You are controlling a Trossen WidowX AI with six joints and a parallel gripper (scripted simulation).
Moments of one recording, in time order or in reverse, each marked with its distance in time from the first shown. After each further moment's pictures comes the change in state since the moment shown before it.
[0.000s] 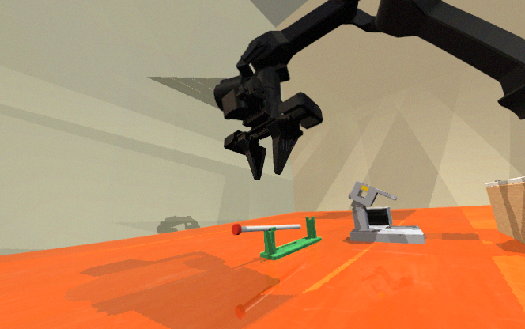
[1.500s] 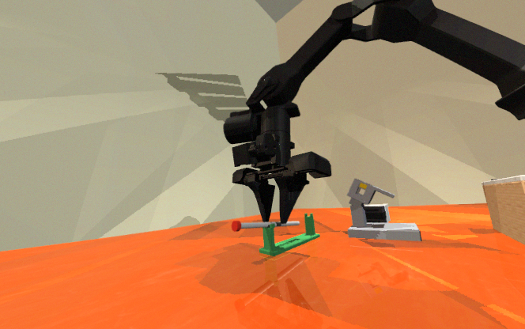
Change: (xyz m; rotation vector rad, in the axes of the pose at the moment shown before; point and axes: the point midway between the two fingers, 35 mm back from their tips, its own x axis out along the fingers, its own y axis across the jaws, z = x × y) arm 0.076 -0.012 -0.034 0.003 0.017 -0.054
